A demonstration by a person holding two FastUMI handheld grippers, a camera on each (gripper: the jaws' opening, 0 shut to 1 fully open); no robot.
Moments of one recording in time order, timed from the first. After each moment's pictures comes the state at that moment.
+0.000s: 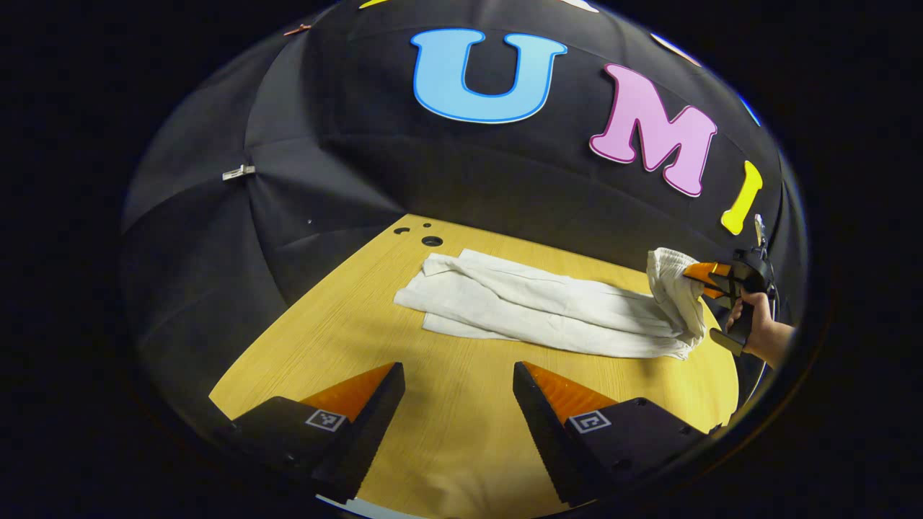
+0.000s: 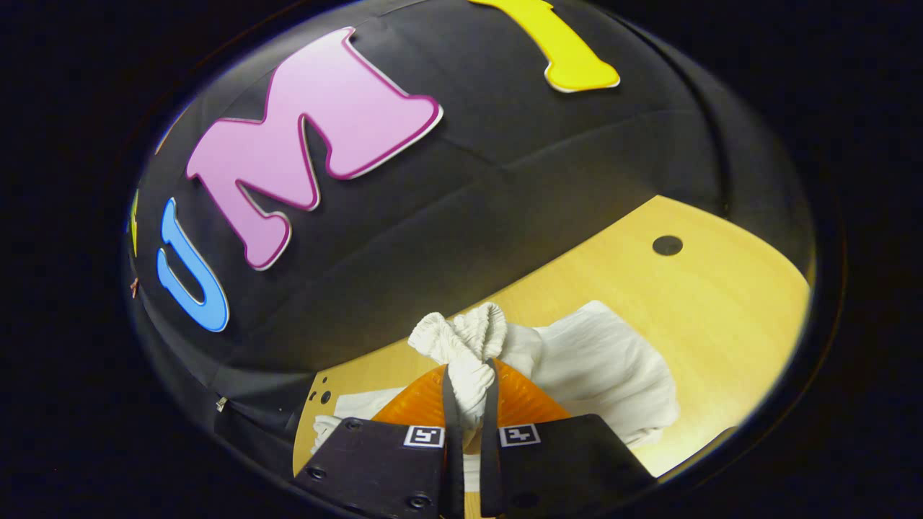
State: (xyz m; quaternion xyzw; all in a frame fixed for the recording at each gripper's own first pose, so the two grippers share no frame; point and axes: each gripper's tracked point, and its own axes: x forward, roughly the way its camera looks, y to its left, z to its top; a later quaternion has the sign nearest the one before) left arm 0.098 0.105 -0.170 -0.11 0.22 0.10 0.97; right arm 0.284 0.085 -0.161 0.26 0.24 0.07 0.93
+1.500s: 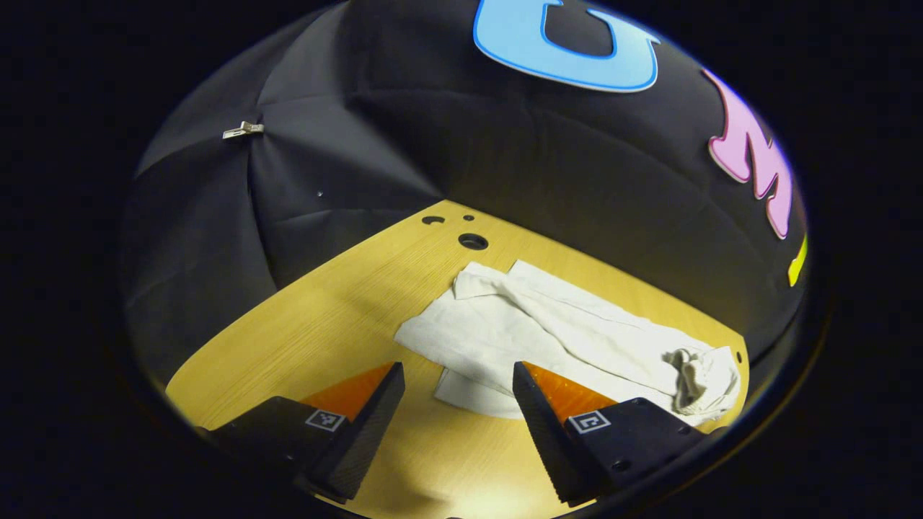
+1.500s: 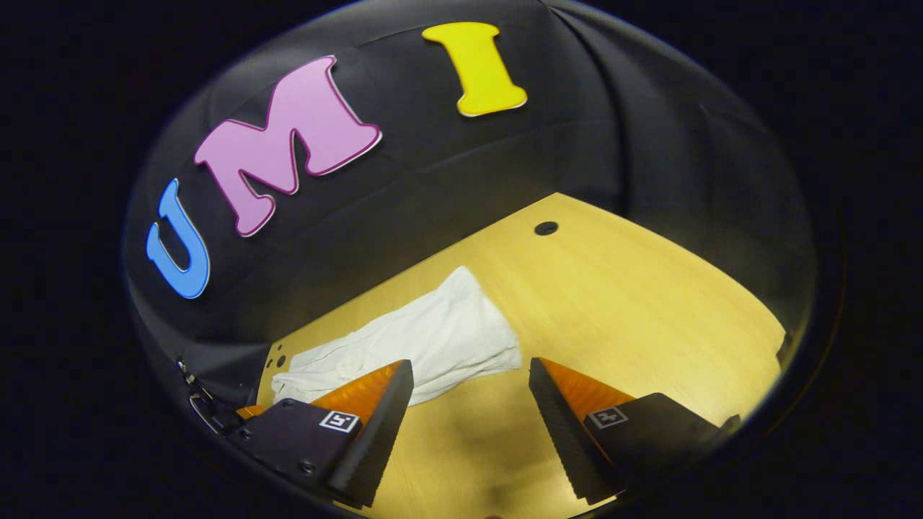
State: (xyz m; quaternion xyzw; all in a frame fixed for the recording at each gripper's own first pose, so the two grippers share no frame) left arm 0.283 0.180 -0.237 -0.16 0.23 0.19 0.94; right arm 0.112 -0.063 -0.151 0.21 0.26 -0.06 0.94
